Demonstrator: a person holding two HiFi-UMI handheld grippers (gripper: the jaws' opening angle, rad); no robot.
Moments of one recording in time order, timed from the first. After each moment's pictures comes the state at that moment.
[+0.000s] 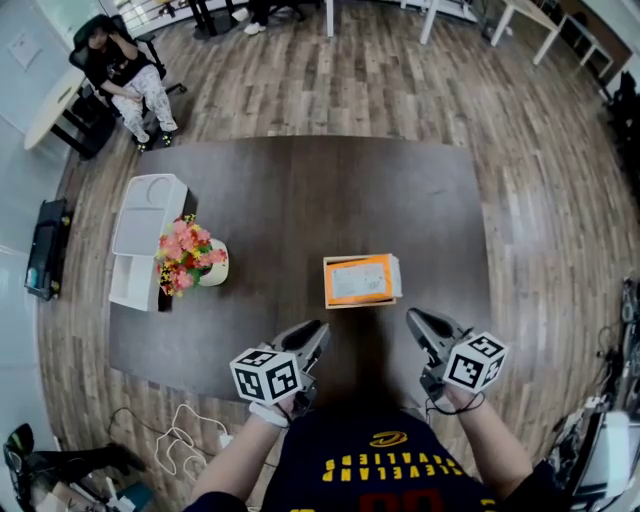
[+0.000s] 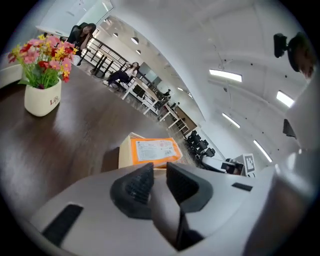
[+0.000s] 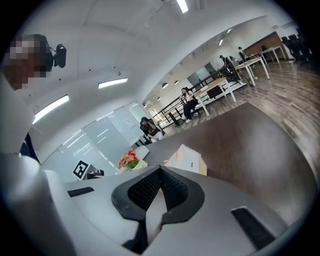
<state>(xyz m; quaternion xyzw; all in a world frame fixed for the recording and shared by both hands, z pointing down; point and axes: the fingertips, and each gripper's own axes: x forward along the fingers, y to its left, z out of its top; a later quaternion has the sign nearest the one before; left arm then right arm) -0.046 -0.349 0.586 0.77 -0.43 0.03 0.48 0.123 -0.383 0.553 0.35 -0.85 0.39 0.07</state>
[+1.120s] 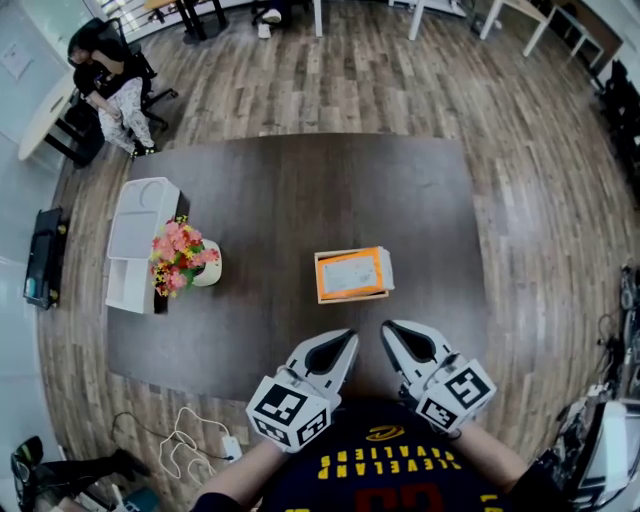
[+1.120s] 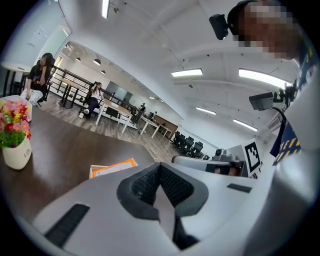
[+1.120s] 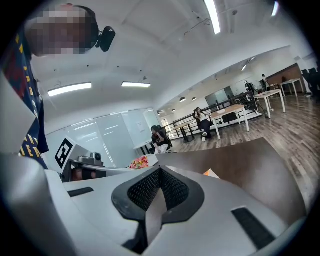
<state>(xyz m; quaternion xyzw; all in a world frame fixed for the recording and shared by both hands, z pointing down) 0.025 -0.330 0.471 0.87 -0.40 0.02 0.30 0.073 -0.344 0.468 0.35 -0.91 0.24 0.05</state>
